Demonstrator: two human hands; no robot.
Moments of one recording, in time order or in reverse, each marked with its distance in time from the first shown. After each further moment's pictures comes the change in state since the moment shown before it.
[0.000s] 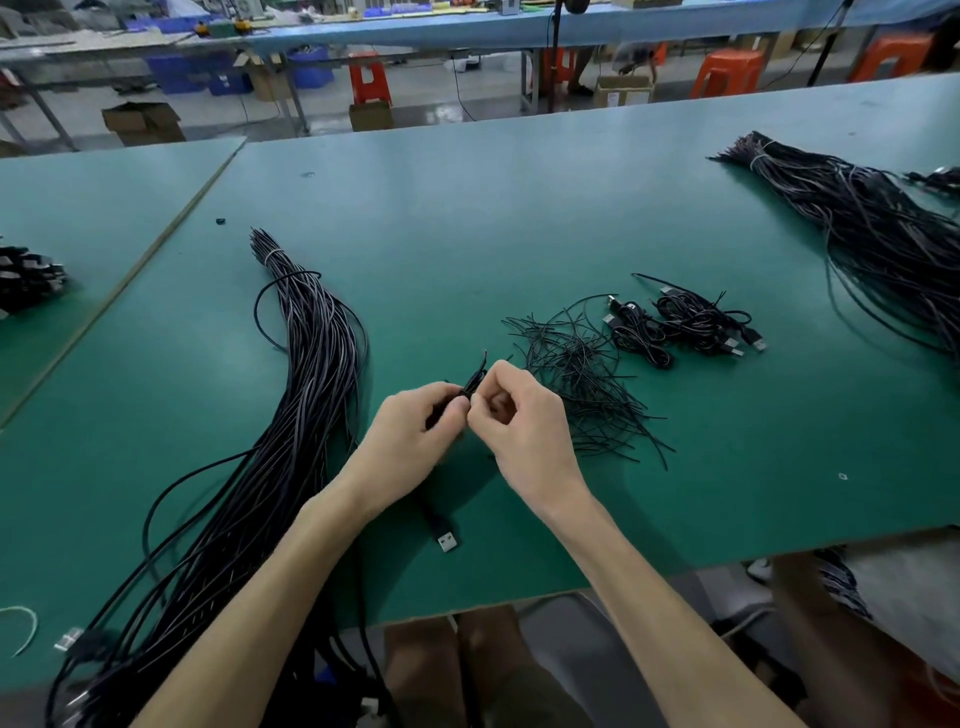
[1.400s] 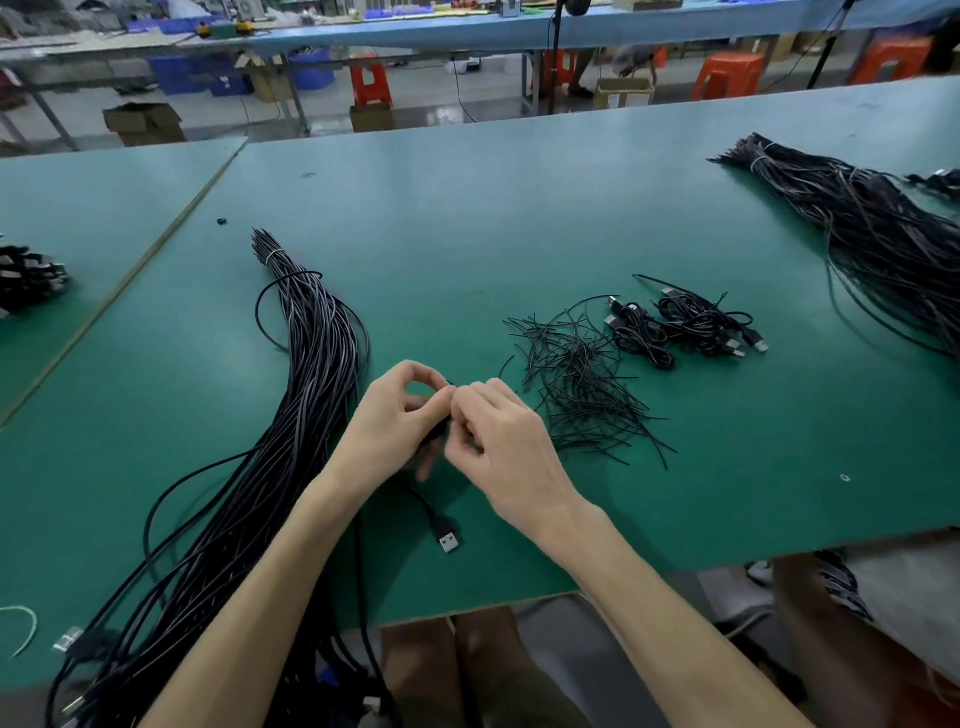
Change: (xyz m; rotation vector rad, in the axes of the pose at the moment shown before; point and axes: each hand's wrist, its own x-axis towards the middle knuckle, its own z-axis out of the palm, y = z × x) left_hand 0.007 -0.007 -0.009 -0.262 0.063 -0.154; right_hand -0.011 -0.009 0.005 -0.335 -0.066 -0.388
